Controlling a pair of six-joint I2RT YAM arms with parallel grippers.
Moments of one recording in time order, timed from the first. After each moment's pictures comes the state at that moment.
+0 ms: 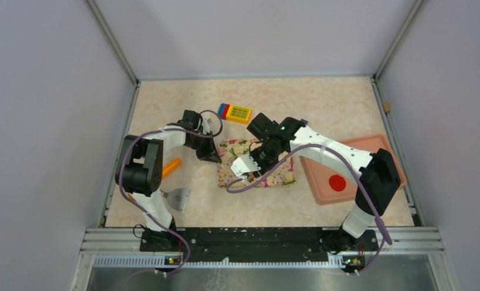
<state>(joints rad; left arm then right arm) -0.20 1.81 1.05 -0.45 0.52 -0.39 0.88 1.67 1.43 -1.03 -0.31 -1.34</state>
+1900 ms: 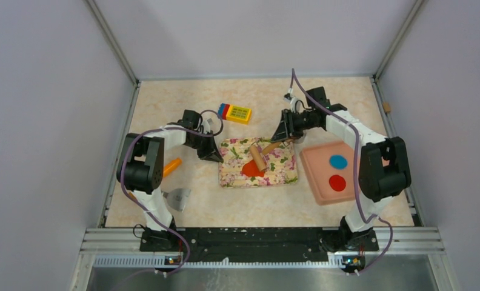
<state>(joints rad) -0.19 1.84 1.07 -0.44 0.57 -0.40 0.30 1.71 1.27 -0.54 -0.82 0.22</state>
